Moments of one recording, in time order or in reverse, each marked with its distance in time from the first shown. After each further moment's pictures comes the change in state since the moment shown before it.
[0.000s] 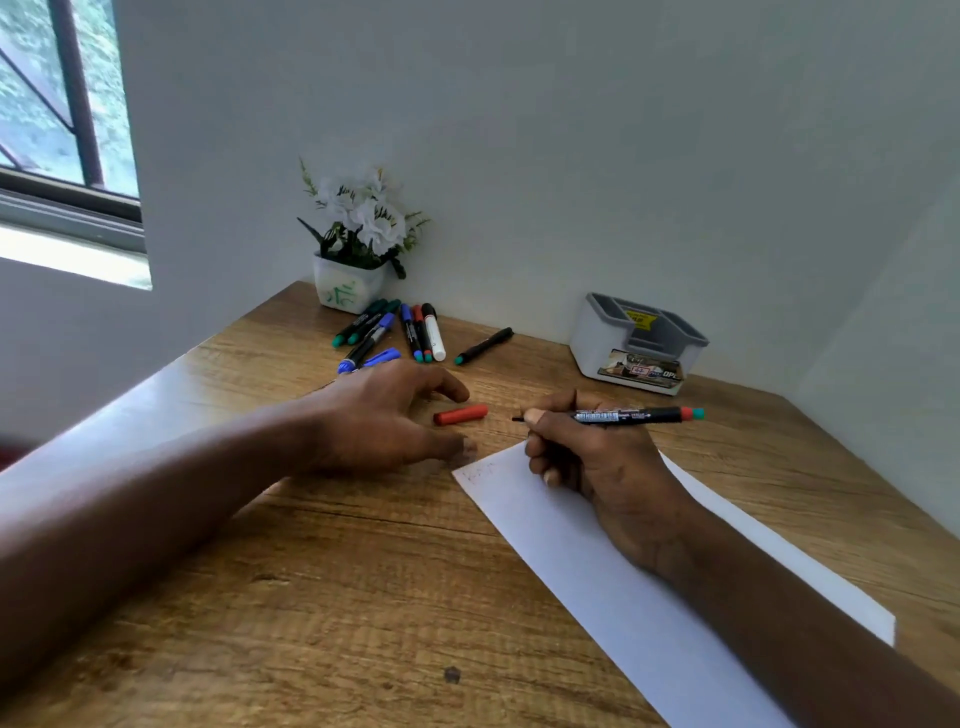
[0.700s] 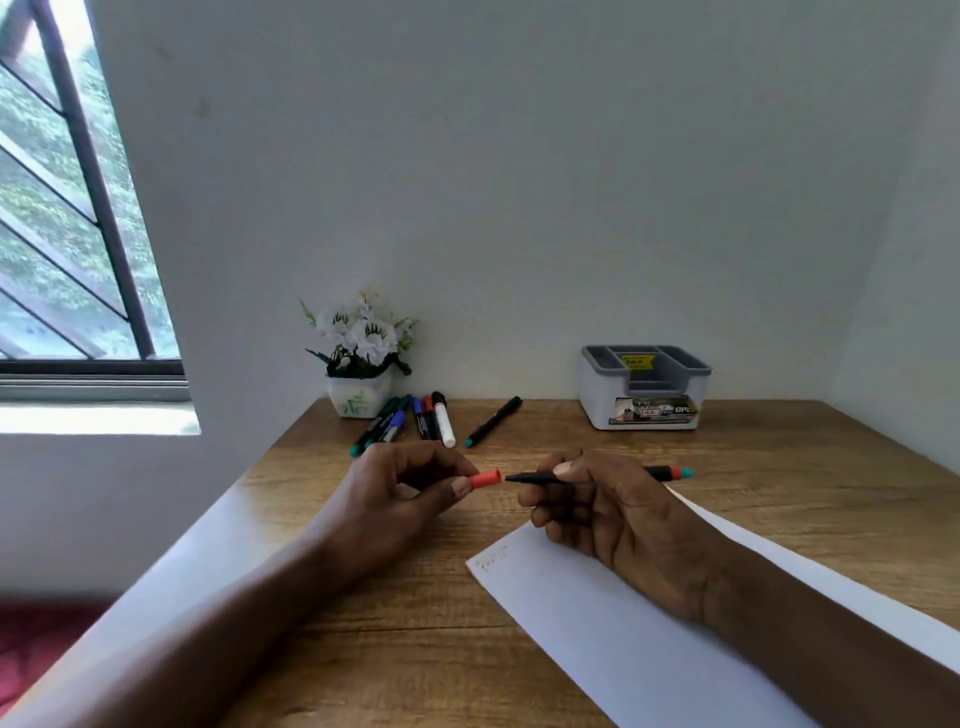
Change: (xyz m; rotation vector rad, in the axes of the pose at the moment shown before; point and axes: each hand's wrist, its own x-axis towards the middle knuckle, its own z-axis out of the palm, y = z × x) left_hand -0.004 -0.001 0.005 -0.228 0.267 0.203; right_hand 0.010 -0.003 -0.022 0.417 -0.218 0.109
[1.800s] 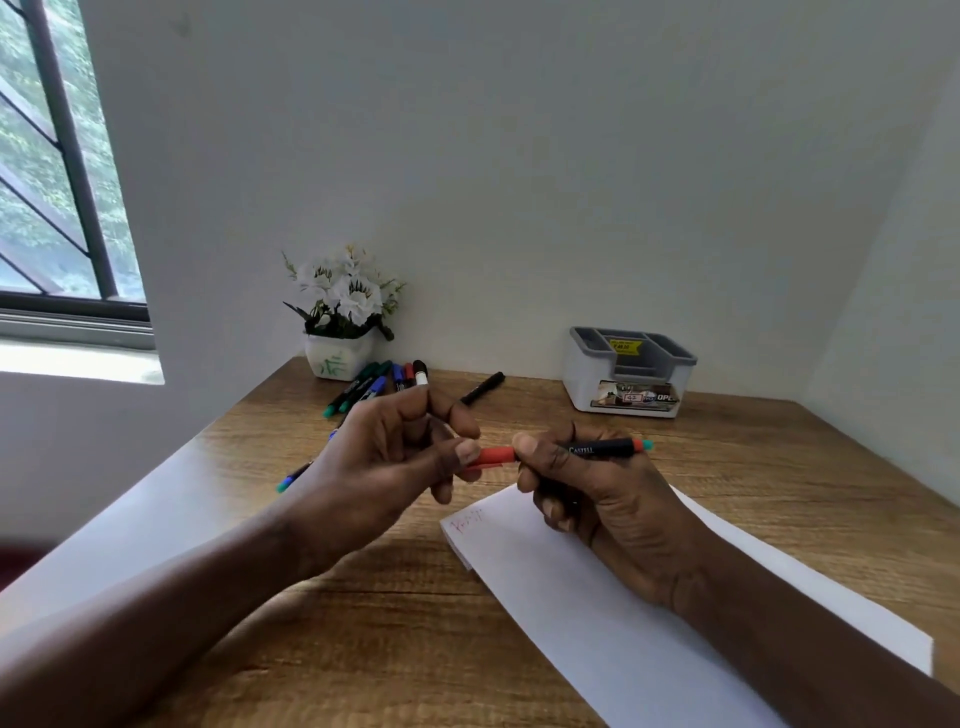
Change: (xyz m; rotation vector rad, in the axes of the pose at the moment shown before) left_hand -0.010 0.020 0.017 -0.573 0.001 0.128; right_hand -0.008 0.004 0.002 -0.287 -0.014 -0.246
